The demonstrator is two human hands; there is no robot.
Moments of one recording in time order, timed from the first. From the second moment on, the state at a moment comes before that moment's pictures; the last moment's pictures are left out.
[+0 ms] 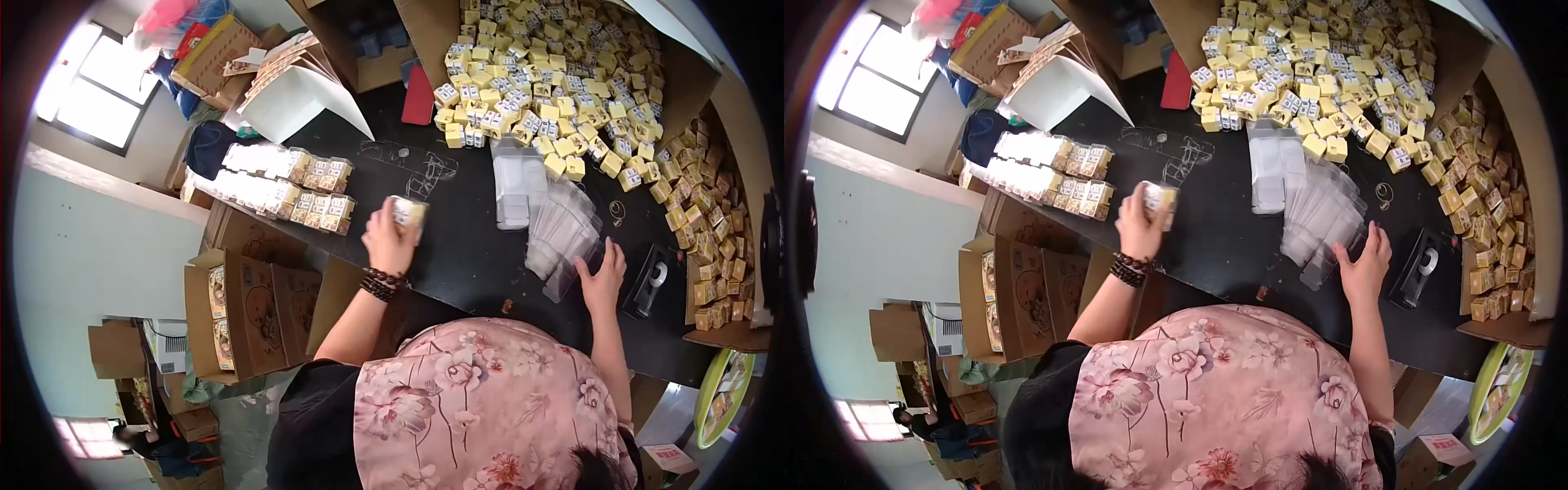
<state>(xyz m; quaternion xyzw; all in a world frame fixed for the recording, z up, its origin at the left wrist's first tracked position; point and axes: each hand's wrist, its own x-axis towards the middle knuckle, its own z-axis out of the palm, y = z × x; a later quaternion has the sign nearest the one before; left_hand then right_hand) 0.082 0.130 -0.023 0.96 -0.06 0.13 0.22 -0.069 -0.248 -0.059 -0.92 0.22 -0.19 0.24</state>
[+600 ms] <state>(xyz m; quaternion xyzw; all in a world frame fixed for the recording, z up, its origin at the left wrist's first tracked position) 0.226 0.168 -0.036 0.97 0.04 0.25 -0.02 -0.037 -0.278 -0.078 -0.89 0.30 -0.19 0.27</state>
